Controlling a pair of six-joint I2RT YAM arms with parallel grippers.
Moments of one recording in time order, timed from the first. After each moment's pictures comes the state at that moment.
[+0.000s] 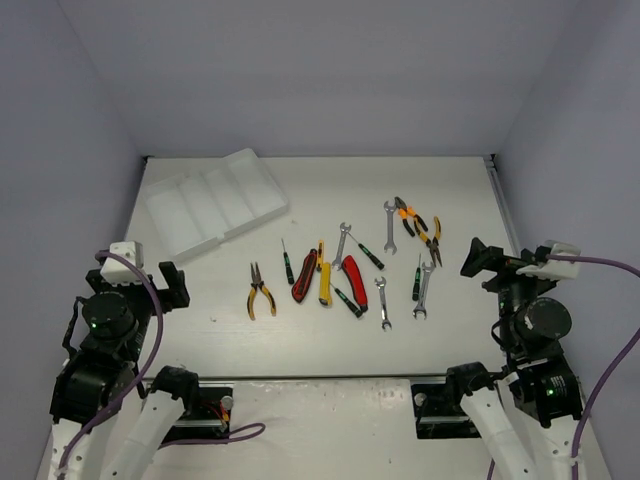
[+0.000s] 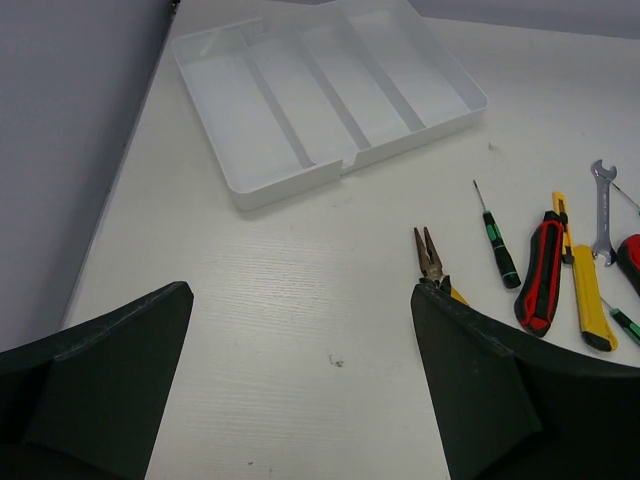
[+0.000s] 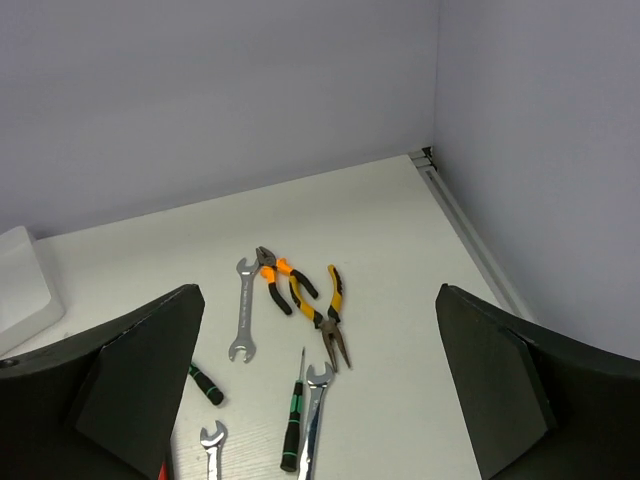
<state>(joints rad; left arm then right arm) -0.24 0.39 0.93 -0.84 -0.29 -0.15 0.21 0.32 0.79 -0.41 0.37 0.14</state>
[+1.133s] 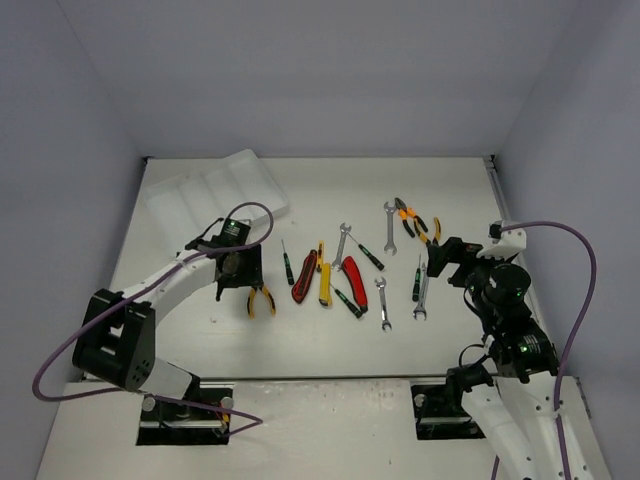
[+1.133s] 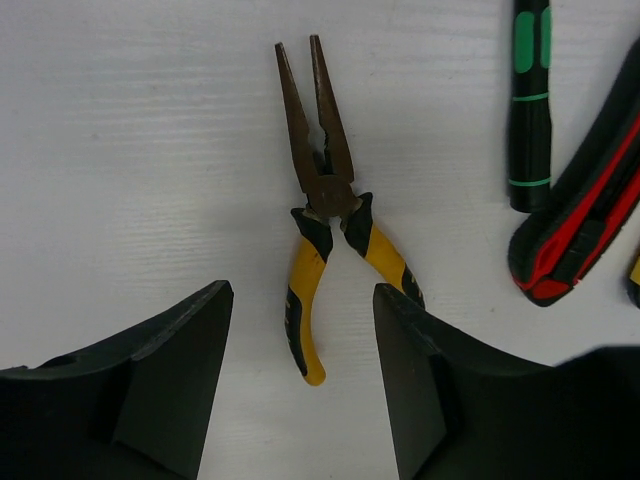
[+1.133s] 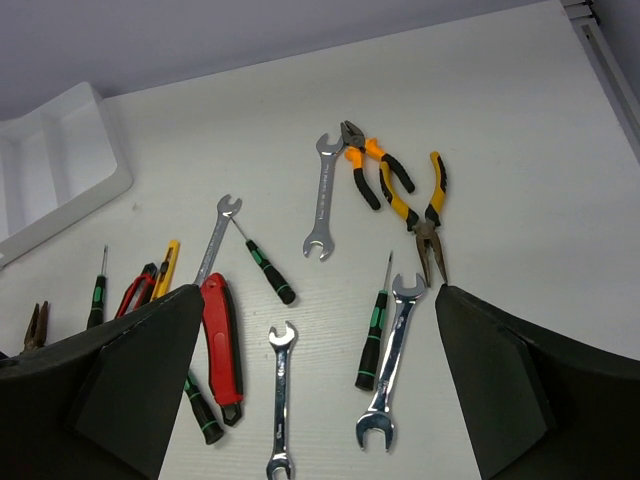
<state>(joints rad) -0.39 1.45 0.91 -0.58 -0.03 -0.43 0.21 0.49 0.69 -0.42 0.12 0.29</state>
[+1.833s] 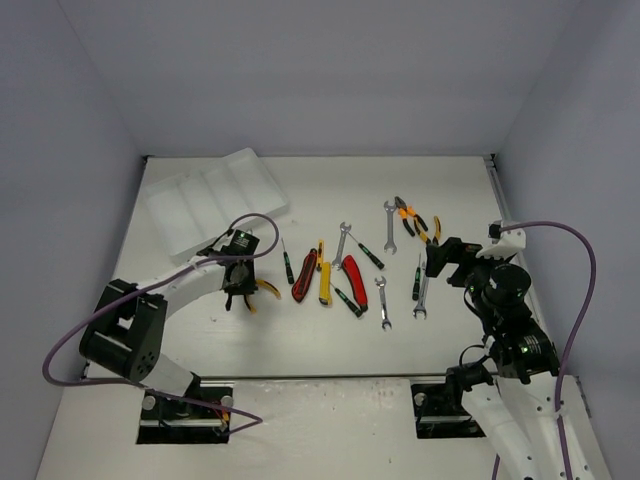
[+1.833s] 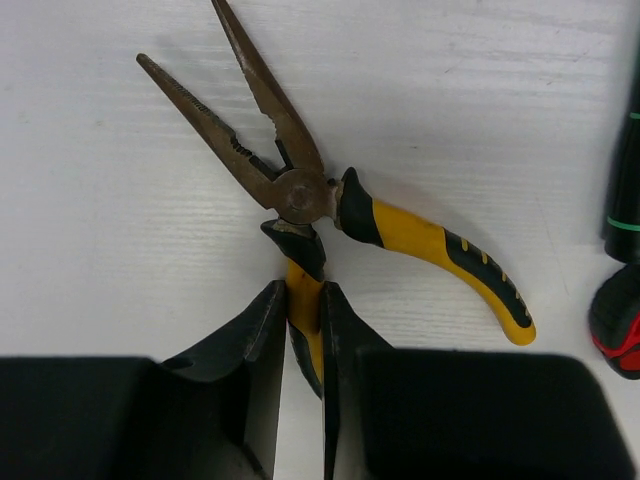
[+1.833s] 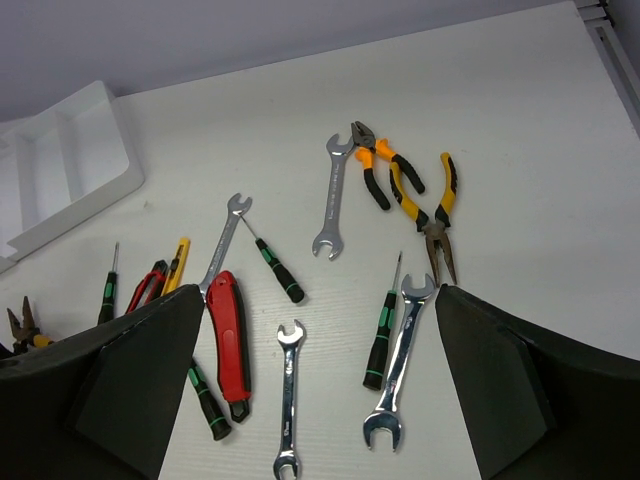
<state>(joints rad) -0.43 1.52 0.83 -0.48 -0.16 -0.49 0.22 0.49 0.69 -0.42 0.12 0.30</state>
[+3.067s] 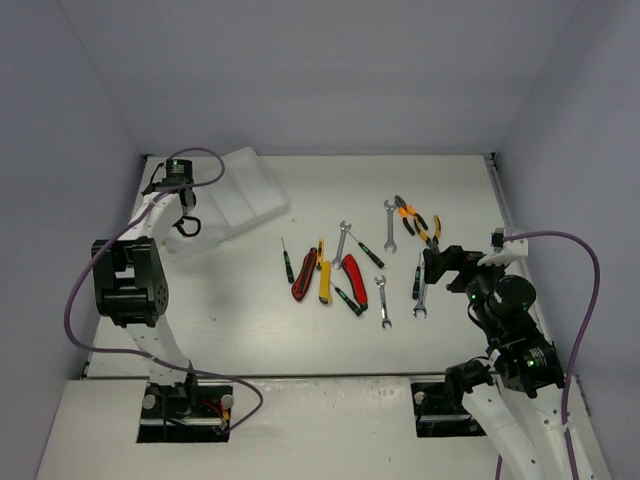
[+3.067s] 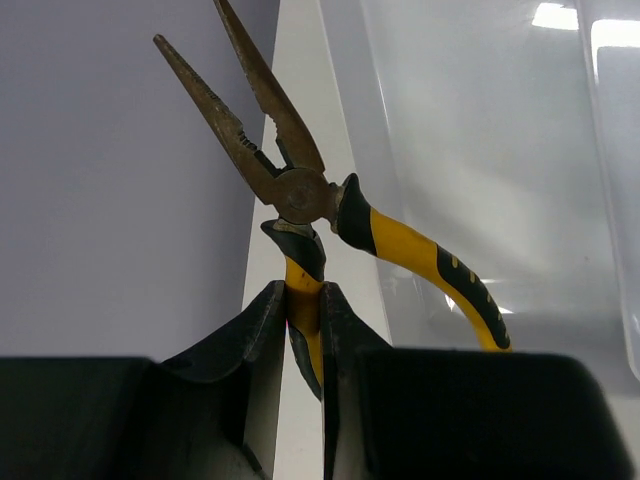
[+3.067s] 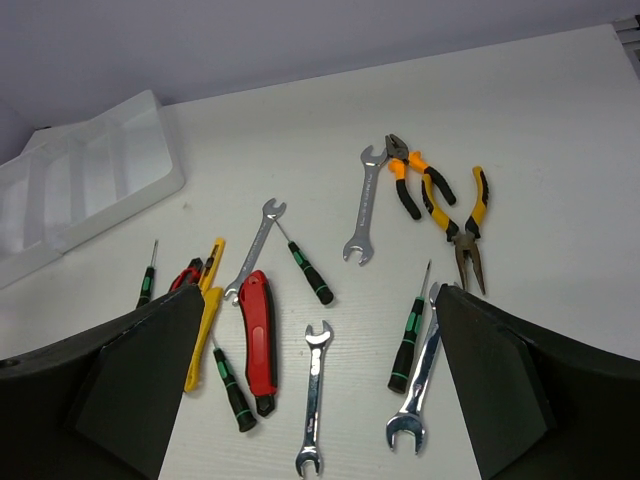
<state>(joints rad) 0.02 1.83 1.42 -0.56 -0.61 0.16 0.29 0.40 0.68 -0.42 0.12 0.31</state>
